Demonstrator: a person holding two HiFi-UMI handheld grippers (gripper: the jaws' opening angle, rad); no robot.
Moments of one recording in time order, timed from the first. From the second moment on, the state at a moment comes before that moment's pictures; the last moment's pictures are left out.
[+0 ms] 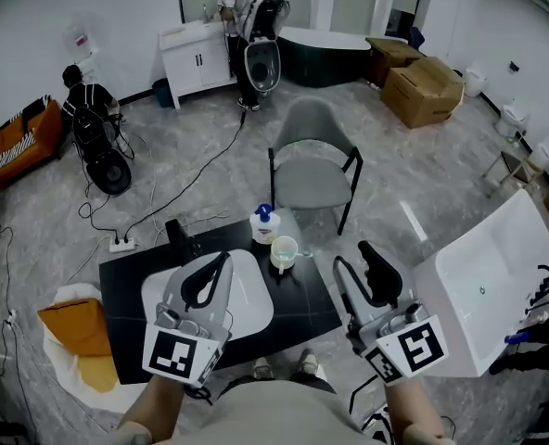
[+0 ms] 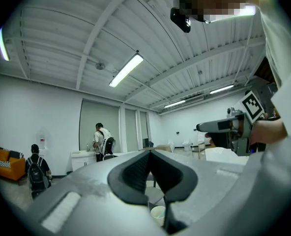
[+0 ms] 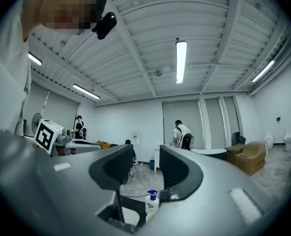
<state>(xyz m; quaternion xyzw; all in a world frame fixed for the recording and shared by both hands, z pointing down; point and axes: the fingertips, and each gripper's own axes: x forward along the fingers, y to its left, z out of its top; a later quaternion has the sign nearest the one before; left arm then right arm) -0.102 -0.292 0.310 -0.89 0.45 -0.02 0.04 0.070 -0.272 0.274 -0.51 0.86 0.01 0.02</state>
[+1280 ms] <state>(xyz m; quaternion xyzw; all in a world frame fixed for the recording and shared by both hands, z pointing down) -0.057 -0.404 0.465 -0.88 0.46 -0.07 -0.06 0.072 -0.426 0.530 -0.48 0.87 -0.14 -0.03</state>
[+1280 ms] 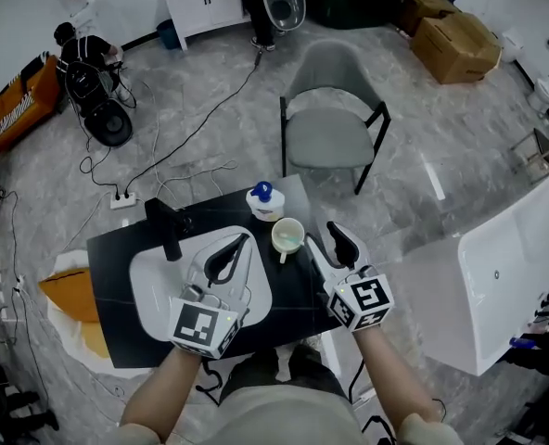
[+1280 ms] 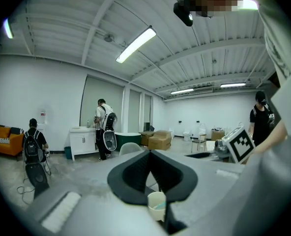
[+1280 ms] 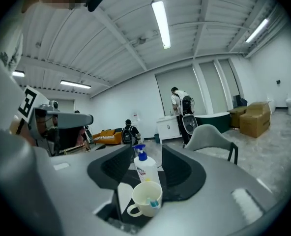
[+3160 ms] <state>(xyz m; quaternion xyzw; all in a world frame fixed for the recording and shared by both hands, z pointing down) -0.090 -0.393 0.387 -0.87 0.50 -0.07 0.02 0.099 -0.397 0.373 -0.48 0.87 -0.12 0.04</state>
